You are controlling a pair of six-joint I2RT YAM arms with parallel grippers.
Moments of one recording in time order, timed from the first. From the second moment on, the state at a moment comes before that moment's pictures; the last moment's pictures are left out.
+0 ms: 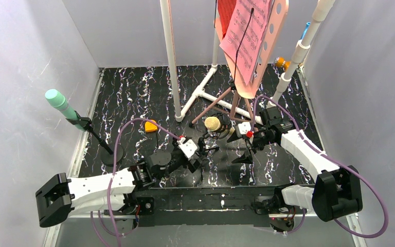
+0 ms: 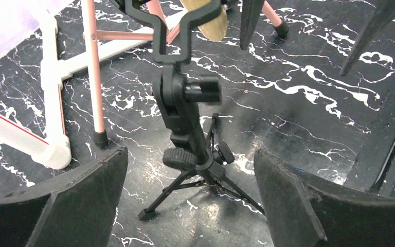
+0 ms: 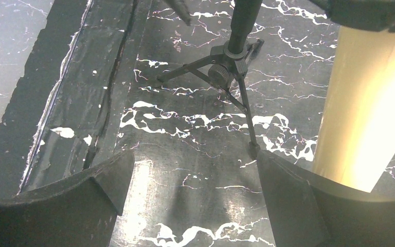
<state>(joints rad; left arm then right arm) -1.13 0.92 0.35 0.40 -0.26 0.16 0.31 1.22 0.79 -0.77 -1.17 -1.23</state>
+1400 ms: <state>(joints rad) -0.98 1.08 0.45 0.44 -0.03 0.09 0.31 1.22 0.79 -0.78 -1.17 -1.23</state>
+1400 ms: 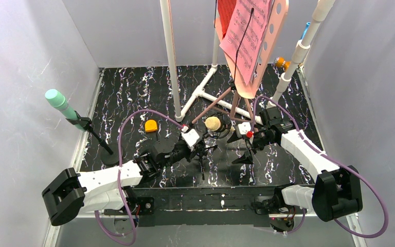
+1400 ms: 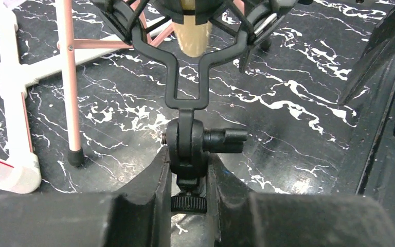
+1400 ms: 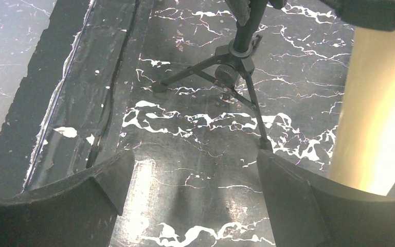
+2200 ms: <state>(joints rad) -0.97 0.70 0.39 0.16 -0.13 0.03 0.31 1.23 0.79 -0.80 -1.17 -1.26</state>
